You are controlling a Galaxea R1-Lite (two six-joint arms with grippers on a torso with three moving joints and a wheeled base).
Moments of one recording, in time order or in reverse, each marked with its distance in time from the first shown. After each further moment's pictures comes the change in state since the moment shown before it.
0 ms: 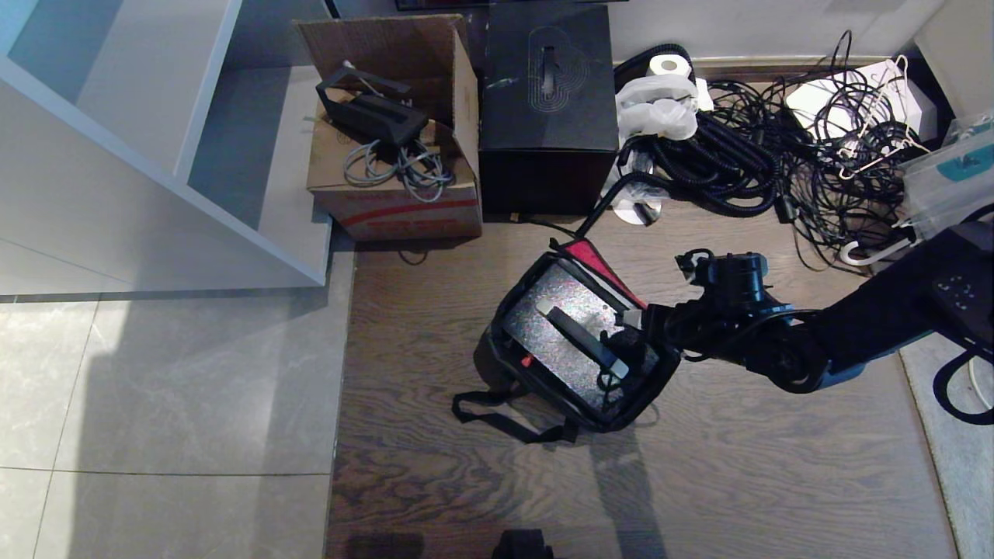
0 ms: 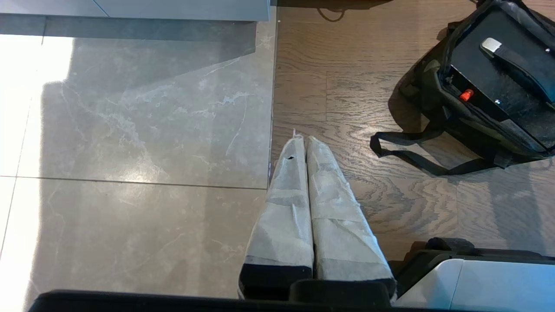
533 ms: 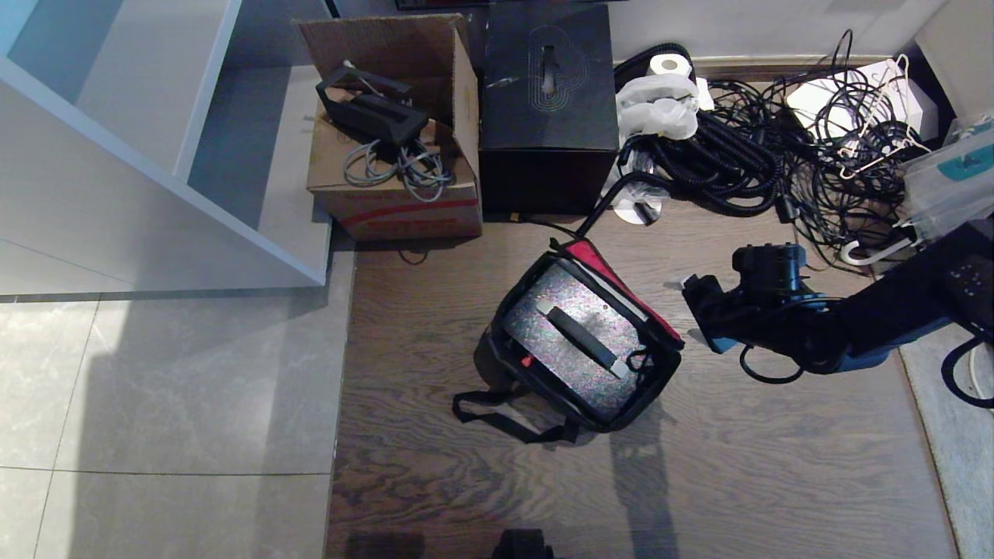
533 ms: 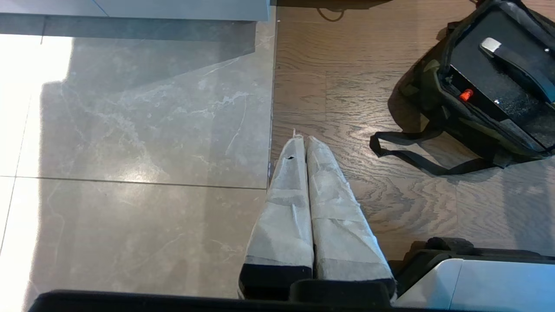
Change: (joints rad) left arm 0.000 0.000 0.000 0.000 0.000 0.000; right arm -0.153 0.036 -0.069 0.007 0.062 0.767
